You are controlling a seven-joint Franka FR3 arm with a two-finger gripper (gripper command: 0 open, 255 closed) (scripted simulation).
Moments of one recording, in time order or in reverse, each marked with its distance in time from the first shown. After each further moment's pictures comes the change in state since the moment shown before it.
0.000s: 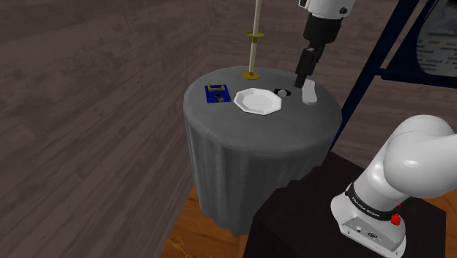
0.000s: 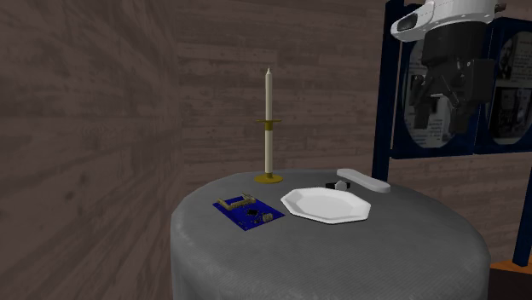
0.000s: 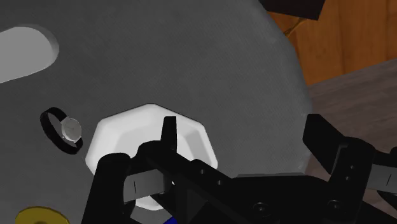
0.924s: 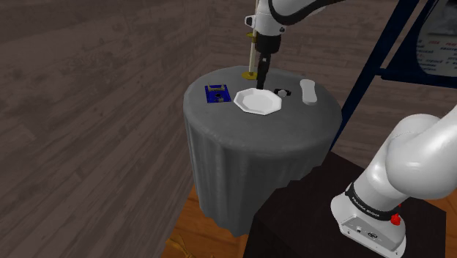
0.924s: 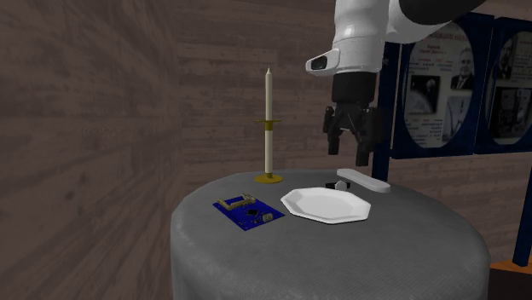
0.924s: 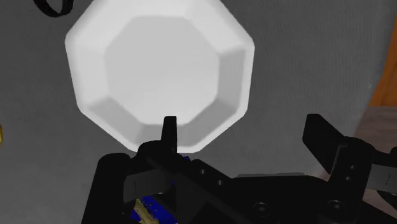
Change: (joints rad) arm 0.065 0.468 -0.066 0.186 -0.067 0.279 -0.325
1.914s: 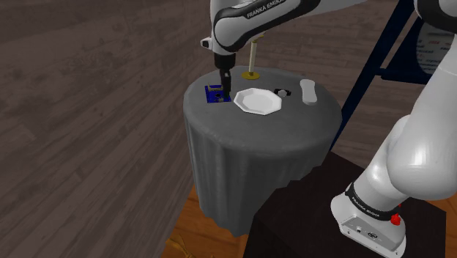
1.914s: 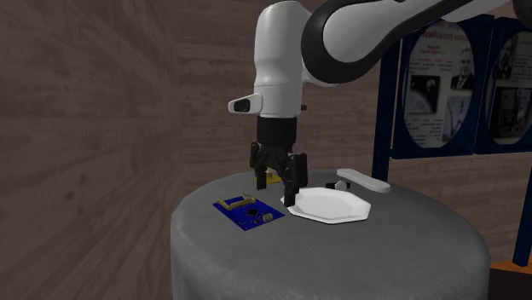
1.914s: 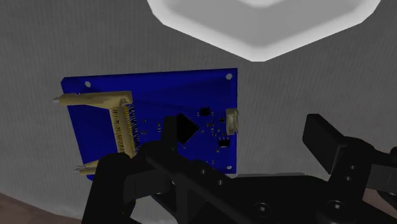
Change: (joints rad) arm 0.049 0.467 0.018 0.320 -0.024 0.148 -0.277
